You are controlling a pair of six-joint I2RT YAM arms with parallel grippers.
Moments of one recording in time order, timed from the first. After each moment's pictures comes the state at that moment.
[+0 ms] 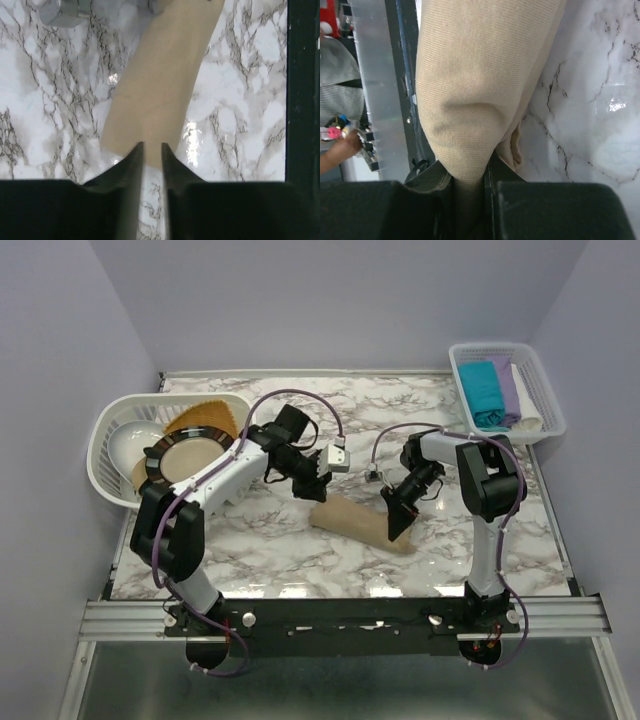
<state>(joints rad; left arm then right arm) -0.51 1.68 1.32 -0.82 0.77 0.84 0.29 2.11 1.31 -1.34 -0.89 -1.15</state>
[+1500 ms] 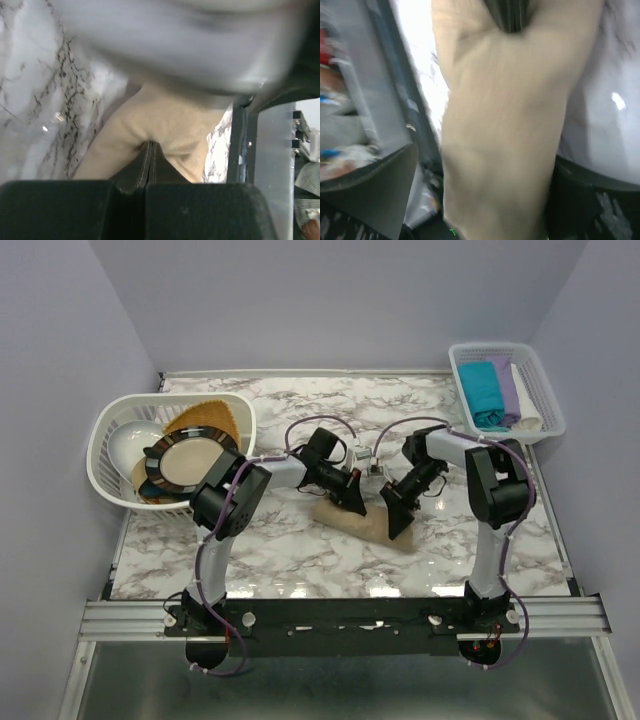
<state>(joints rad) -0.62 2.08 1.23 -0.05 1.04 -0.12 0.28 2.07 1.32 -1.28 -0.85 -0.91</state>
